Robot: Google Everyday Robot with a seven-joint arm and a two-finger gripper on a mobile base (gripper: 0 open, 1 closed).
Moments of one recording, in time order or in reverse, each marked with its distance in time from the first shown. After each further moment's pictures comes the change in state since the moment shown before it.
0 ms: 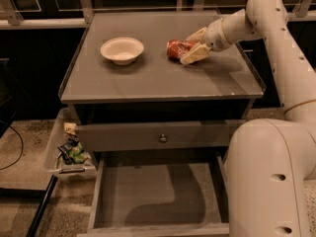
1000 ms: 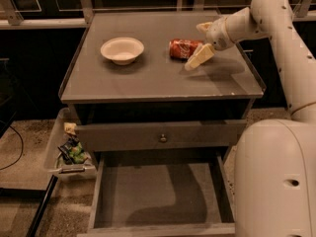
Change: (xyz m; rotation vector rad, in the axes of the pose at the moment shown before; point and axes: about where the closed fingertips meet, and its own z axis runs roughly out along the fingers) arm -0.004 0.003 -0.013 0.016 -0.007 -0.017
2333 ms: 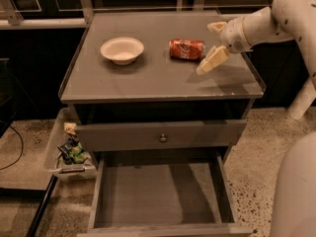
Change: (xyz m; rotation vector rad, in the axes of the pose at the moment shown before) arm 0.002 0.031 -0.050 0.016 -0.002 -0.027
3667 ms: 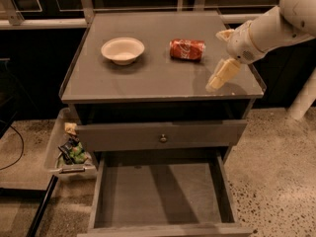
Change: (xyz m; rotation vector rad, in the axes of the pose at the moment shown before) arm 0.001 0.071 -0.047 0.024 0.234 -0.046
